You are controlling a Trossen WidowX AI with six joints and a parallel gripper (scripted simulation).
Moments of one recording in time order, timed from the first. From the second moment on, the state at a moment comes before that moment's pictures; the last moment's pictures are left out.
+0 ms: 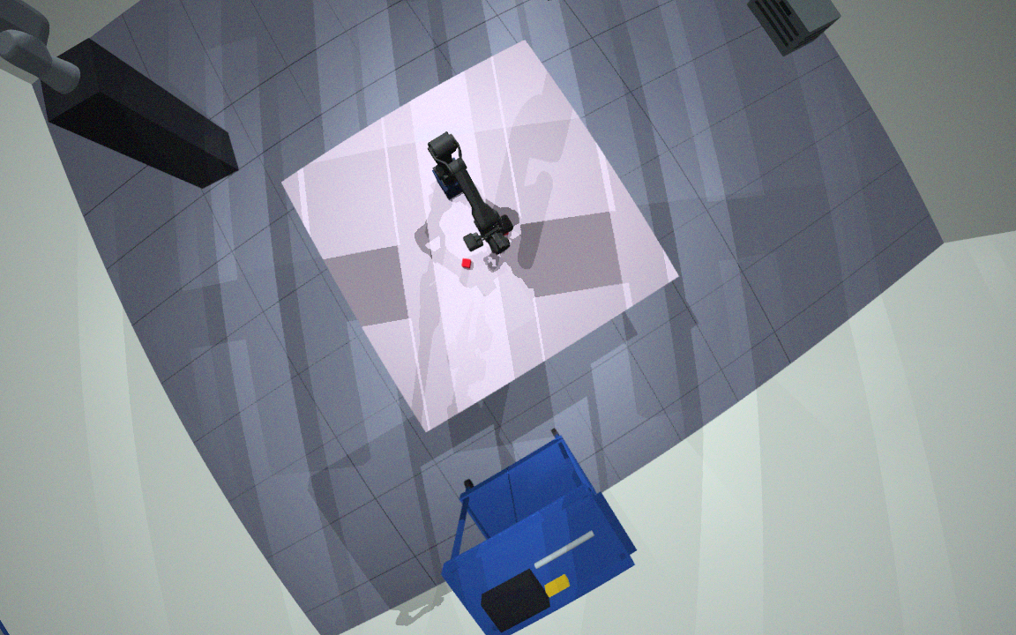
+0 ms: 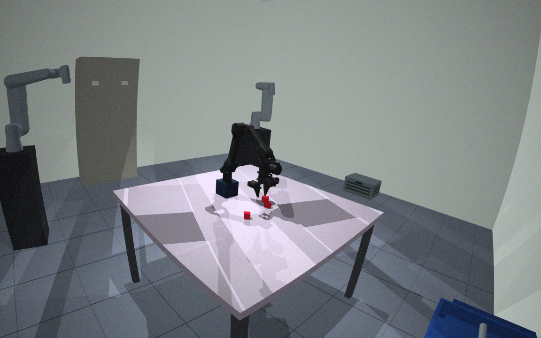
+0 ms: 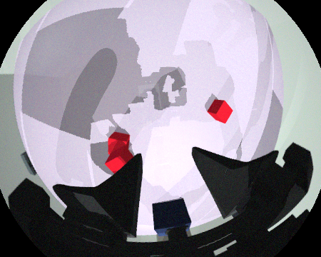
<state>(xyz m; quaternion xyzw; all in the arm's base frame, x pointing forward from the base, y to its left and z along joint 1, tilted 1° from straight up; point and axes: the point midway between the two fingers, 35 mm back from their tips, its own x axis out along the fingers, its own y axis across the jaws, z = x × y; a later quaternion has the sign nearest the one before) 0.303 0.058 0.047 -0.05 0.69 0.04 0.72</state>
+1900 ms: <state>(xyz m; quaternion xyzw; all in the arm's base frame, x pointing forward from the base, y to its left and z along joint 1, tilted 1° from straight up) 0.351 -0.067 -0.016 0.19 0.66 -0.18 0.70</state>
